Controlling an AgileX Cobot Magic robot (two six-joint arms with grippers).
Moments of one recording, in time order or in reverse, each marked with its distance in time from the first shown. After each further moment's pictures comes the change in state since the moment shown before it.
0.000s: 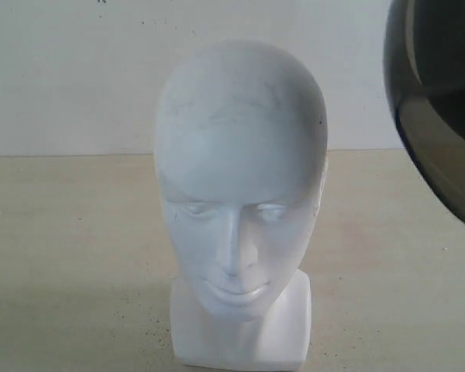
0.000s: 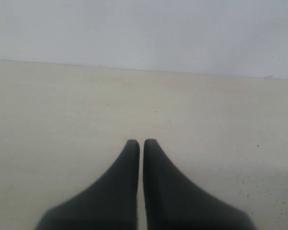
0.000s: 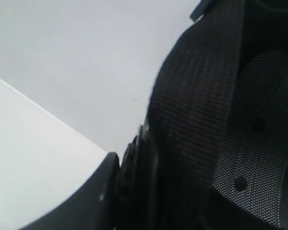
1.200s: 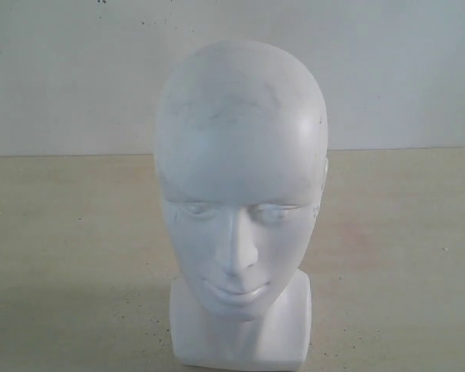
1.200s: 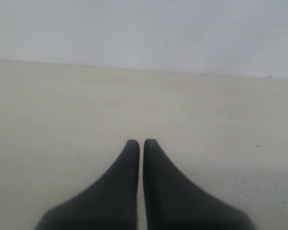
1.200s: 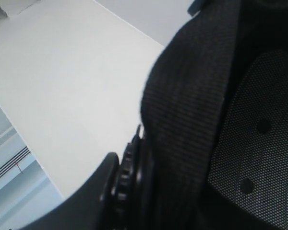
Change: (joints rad) left arm 0.000 0.000 0.000 0.000 0.000 0.000; right arm 0.143 0.202 -0.467 -0.332 -0.477 0.511
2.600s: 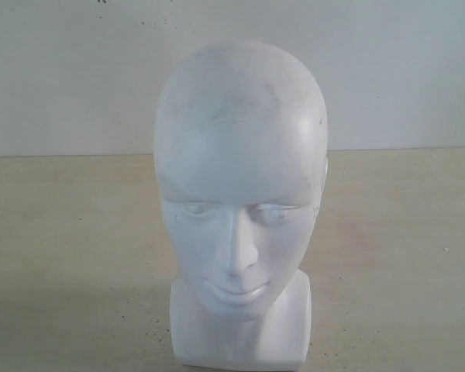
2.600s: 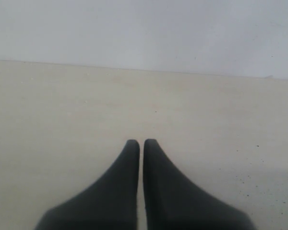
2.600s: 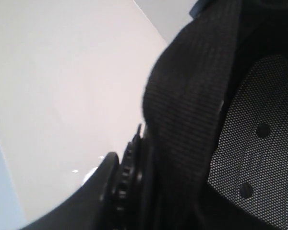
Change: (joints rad) left arm 0.000 0.000 0.000 0.000 0.000 0.001; right arm 0.001 0.045 0.004 0.376 0.004 -0.704
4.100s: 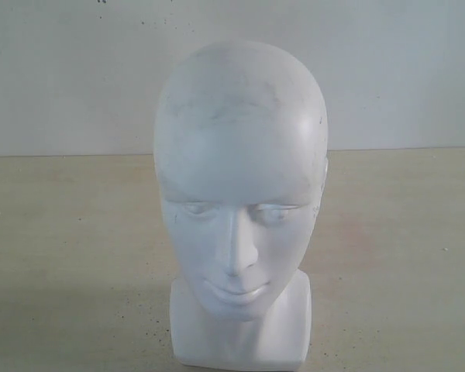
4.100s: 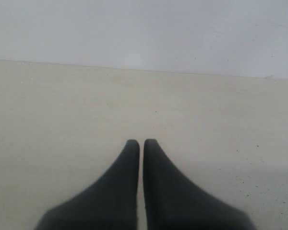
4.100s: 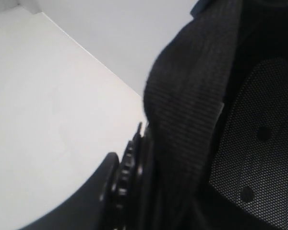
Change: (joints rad) left arm 0.000 0.000 0.000 0.000 0.000 0.000; right arm 0.002 -0.033 0.123 2.202 -0.467 -2.016
